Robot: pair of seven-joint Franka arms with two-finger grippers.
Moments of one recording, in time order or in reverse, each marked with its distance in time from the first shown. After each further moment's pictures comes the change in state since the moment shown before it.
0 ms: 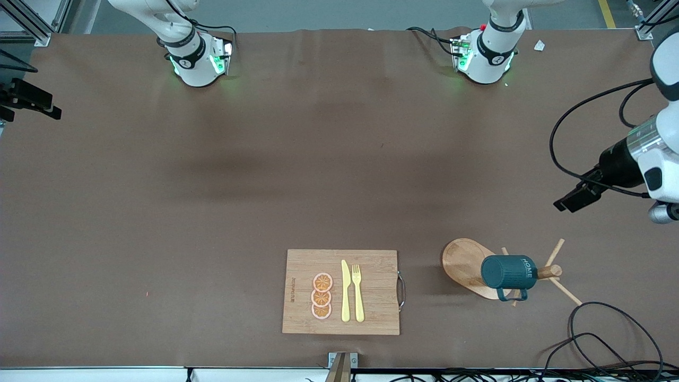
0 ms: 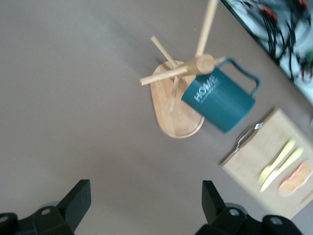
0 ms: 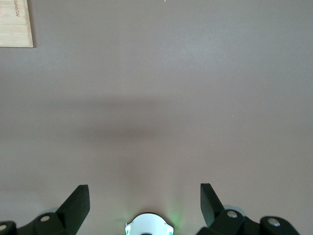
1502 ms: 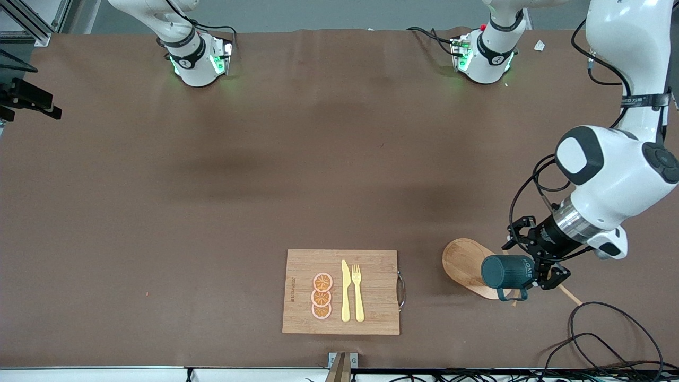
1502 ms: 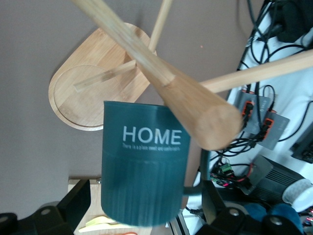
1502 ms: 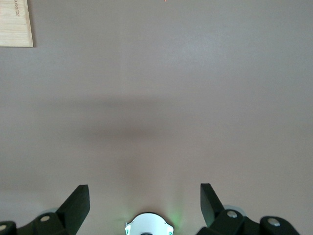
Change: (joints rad) left arm -0.055 0.239 -0.002 -0.142 -0.173 0.665 -0.808; right arm 0.000 0.000 0.000 0.000 0.000 -0.001 0.000
